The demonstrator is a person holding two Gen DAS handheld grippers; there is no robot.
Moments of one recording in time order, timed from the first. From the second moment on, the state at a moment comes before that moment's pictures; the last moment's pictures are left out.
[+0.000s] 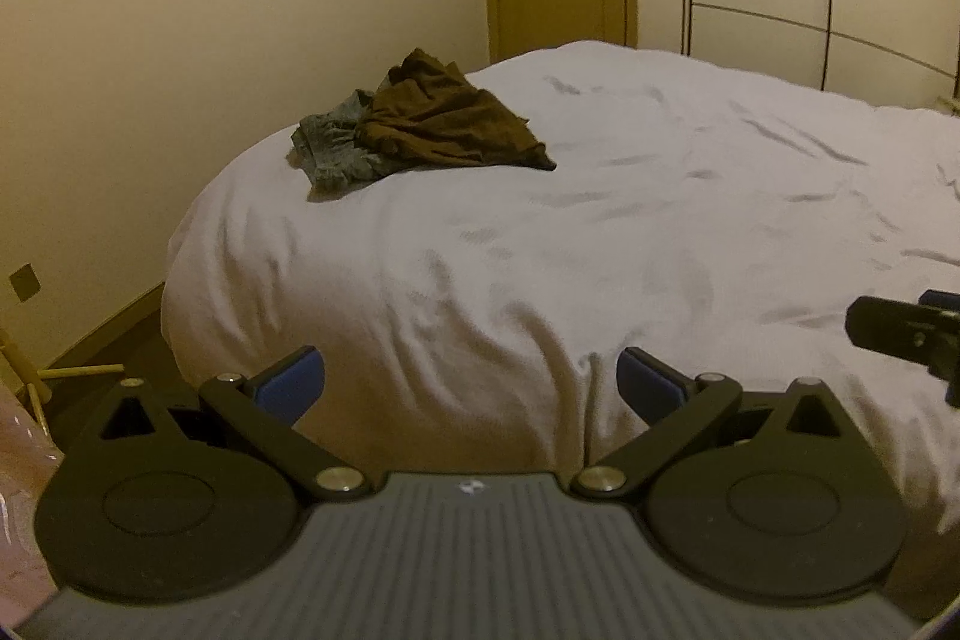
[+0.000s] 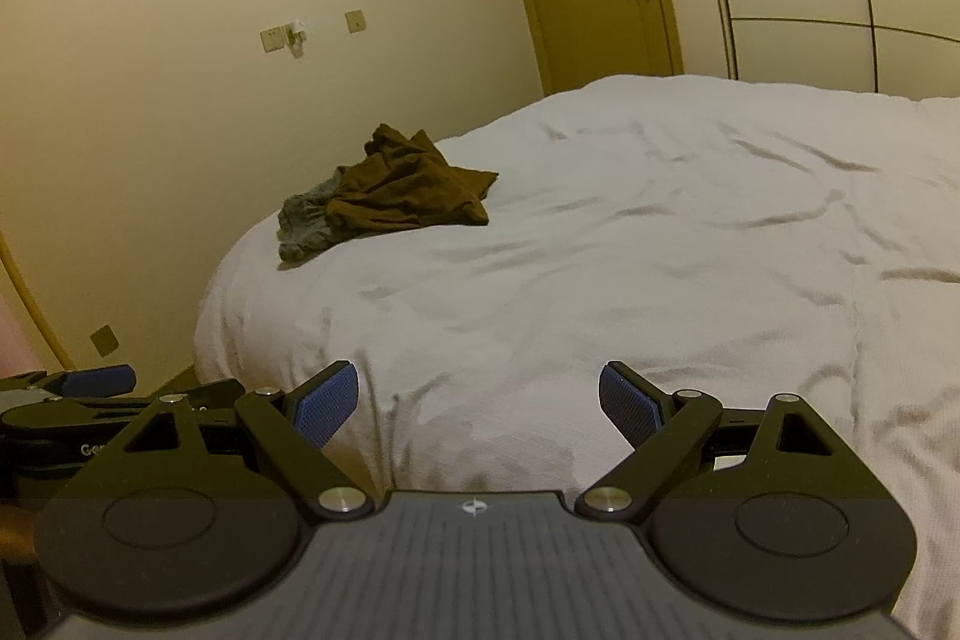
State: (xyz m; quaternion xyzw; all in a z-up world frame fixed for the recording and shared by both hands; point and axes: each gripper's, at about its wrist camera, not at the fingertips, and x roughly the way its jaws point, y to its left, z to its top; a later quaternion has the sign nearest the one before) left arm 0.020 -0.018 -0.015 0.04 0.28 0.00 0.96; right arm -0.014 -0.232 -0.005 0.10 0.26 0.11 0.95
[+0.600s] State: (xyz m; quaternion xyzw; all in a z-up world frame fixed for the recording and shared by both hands) left arm 0.112 -0.032 0.026 0.03 0.37 0.04 0.93; right arm 0.101 -0.251 -0.008 0.05 0.30 0.14 0.94
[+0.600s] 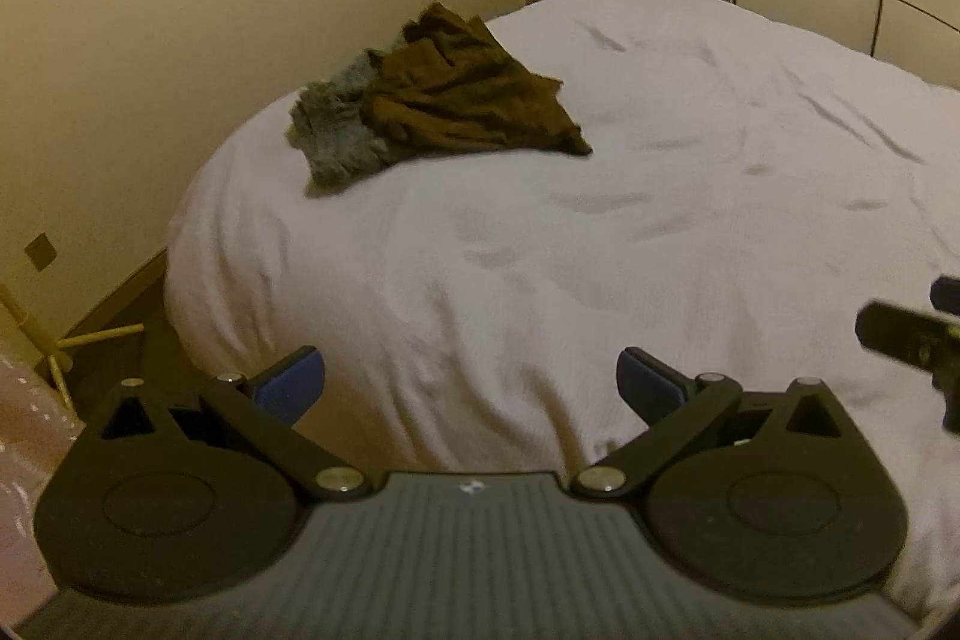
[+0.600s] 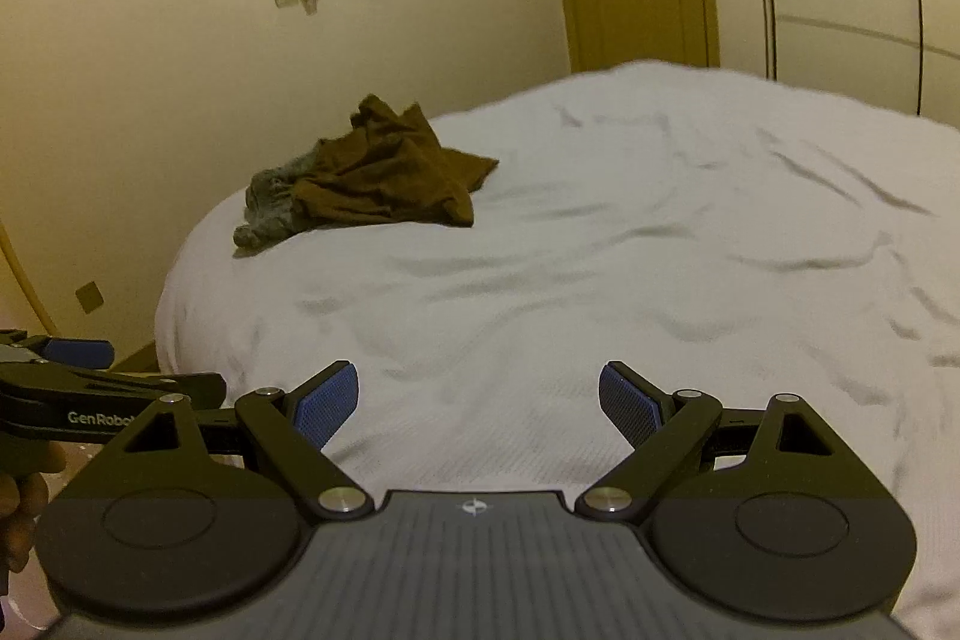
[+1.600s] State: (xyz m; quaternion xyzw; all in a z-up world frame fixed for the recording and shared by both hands) left arm 0.135 0.007 0.239 -0.01 0.38 0.01 0.92; right arm 0.126 -0.214 0.244 -0.01 0.36 0.13 0.92
